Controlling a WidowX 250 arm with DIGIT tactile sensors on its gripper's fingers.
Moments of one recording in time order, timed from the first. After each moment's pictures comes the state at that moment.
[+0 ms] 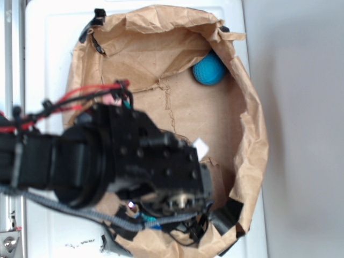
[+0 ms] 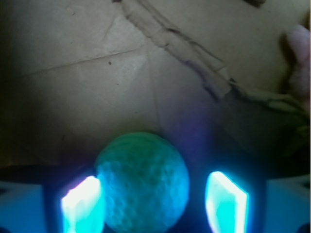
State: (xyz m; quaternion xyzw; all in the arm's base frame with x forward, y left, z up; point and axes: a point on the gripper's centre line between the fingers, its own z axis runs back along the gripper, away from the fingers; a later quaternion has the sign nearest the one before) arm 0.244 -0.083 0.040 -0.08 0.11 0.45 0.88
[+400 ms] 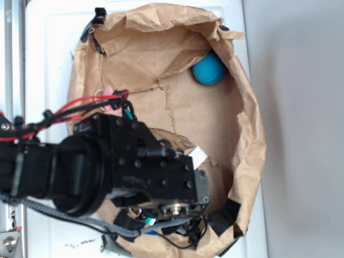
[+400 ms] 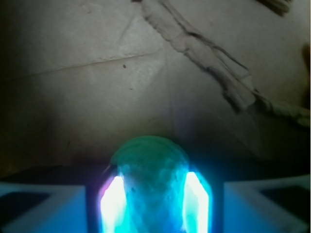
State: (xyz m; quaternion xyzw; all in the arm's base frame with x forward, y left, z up) arm 0.249 -0.079 0.035 -0.09 0.08 0.43 0.90
